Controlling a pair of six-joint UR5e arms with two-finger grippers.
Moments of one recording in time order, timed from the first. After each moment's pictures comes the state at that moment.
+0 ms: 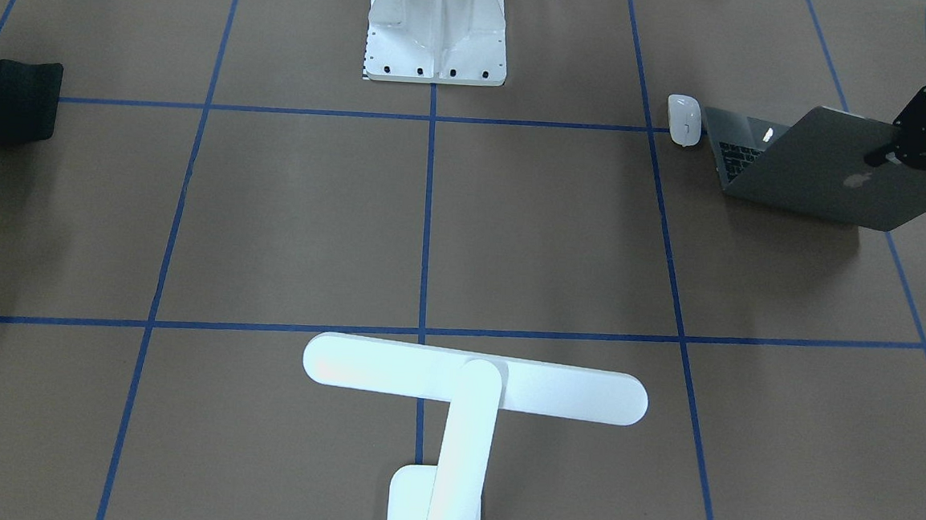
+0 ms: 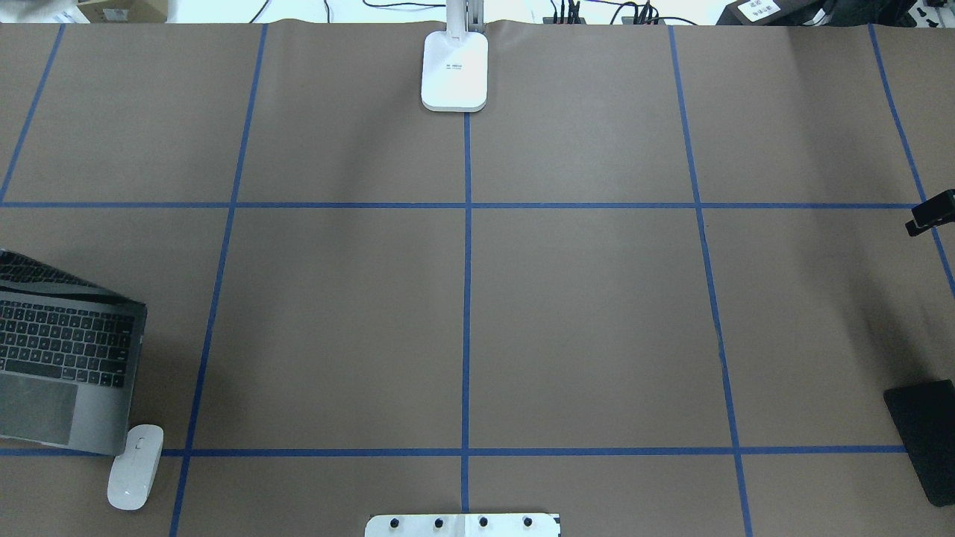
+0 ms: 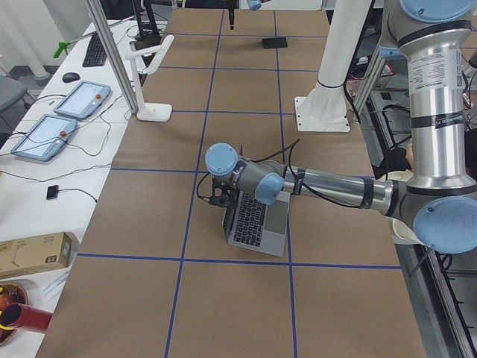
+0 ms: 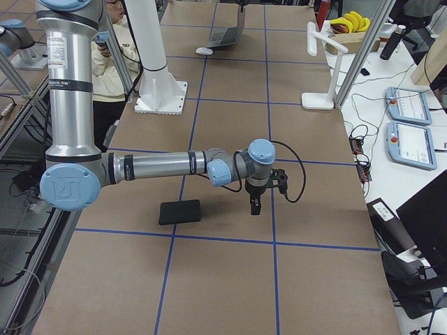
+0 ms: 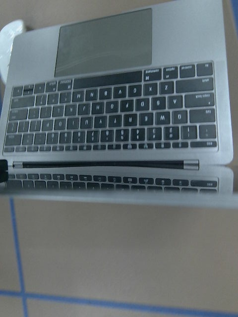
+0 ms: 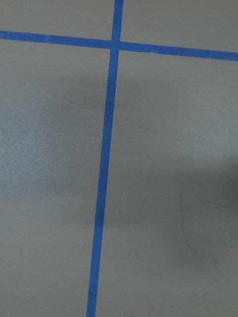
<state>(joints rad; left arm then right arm) -1.34 -1.47 -1.84 -1.82 -2.71 -1.89 1.26 -1.59 1.65 -1.34 2.27 0.34</state>
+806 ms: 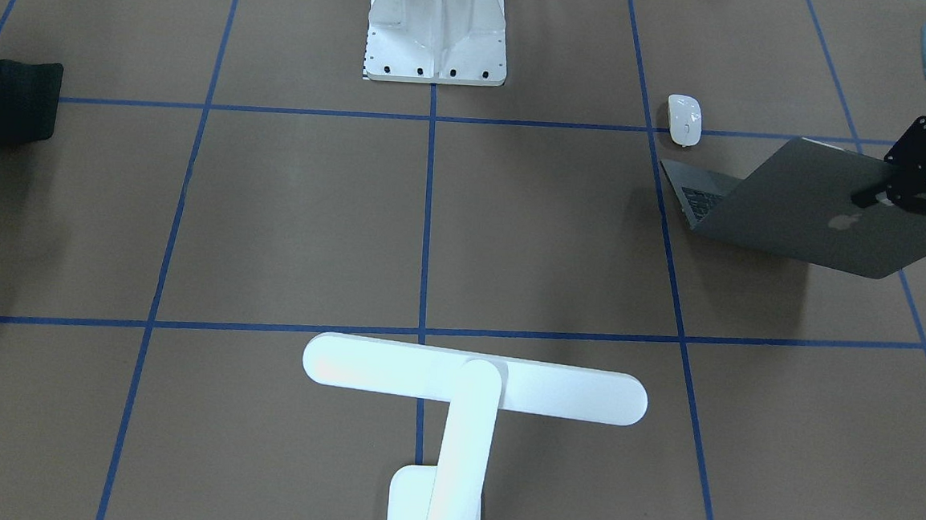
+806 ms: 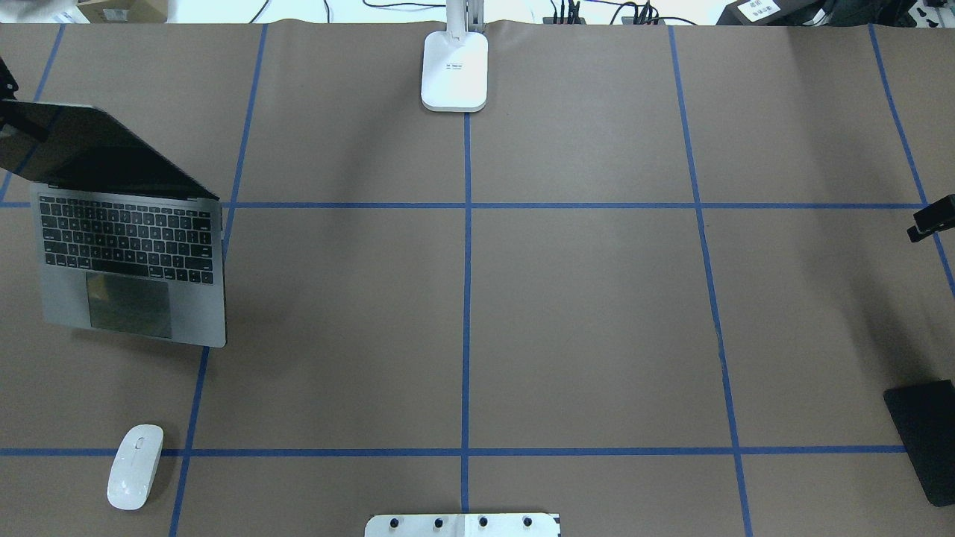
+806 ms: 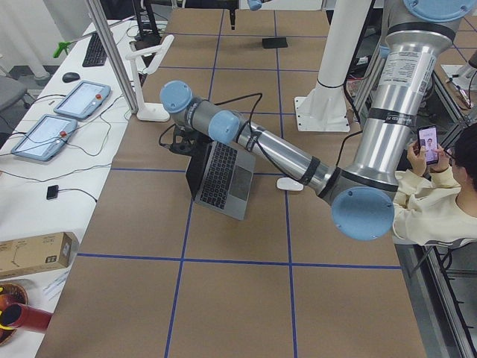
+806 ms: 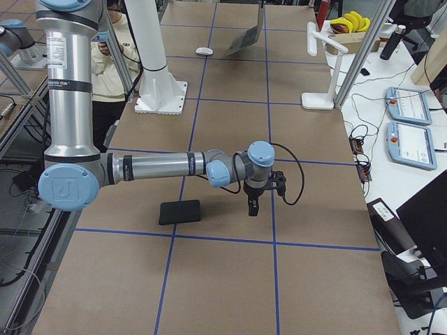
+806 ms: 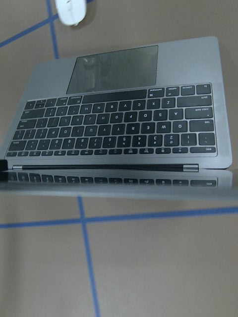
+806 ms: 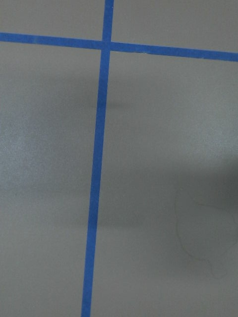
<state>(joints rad) -1.35 -1.86 -1.83 -1.46 -2.71 -1.89 1.26 -1.60 1.65 -1.35 2.28 0.34</state>
